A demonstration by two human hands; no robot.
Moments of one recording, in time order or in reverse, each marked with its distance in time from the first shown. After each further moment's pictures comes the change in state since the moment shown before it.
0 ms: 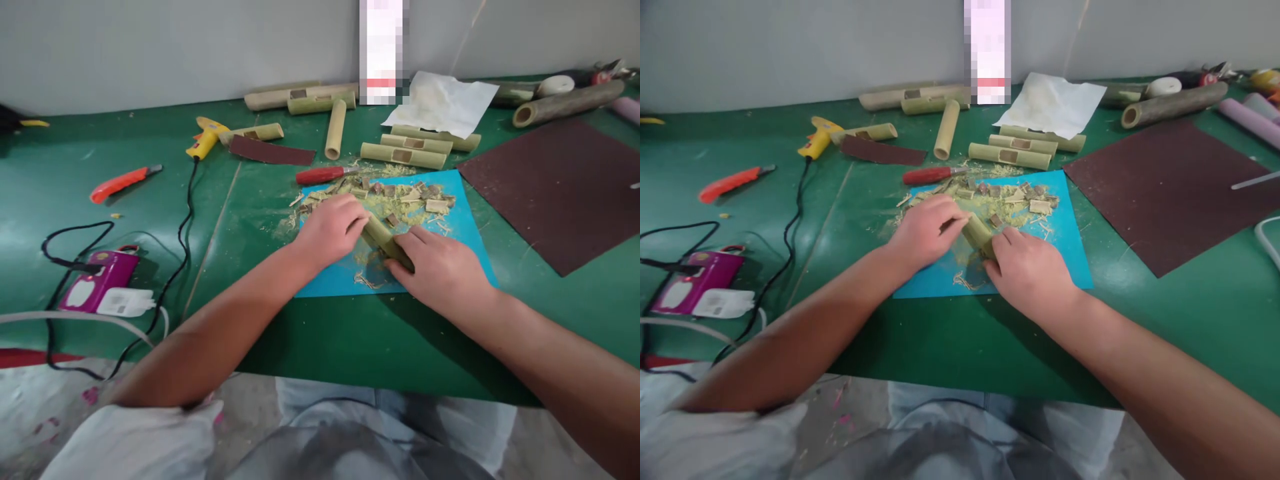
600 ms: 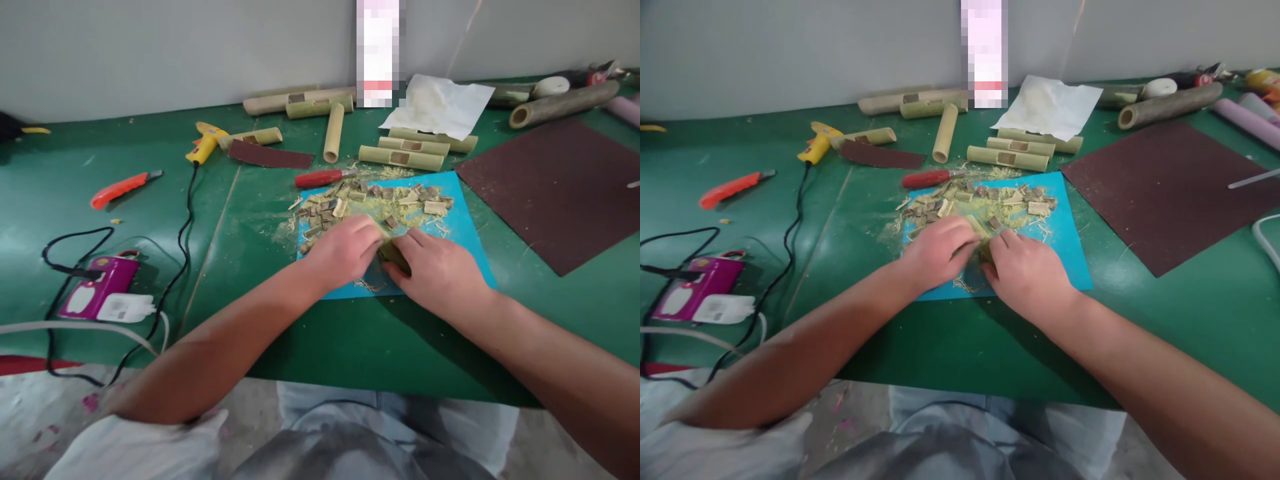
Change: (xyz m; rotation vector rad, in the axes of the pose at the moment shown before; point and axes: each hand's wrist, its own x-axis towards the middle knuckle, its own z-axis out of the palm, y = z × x) left_hand 0.000 0.002 0.001 -0.003 -0.057 0.043; right_hand -0.001 -0.002 0.002 -0.030 0.017 -0.019
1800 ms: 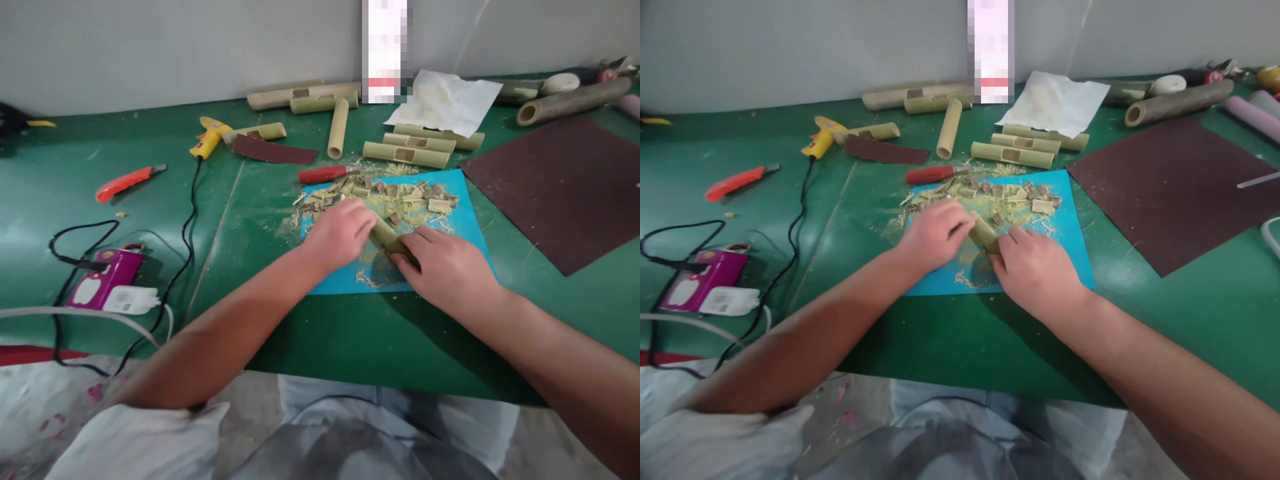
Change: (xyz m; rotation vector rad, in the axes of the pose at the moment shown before) left_hand -0.002 0.002 0.007 -0.031 0.068 -0.019; right_hand 0.000 0.006 -0.001 -0.002 0.024 -0.009
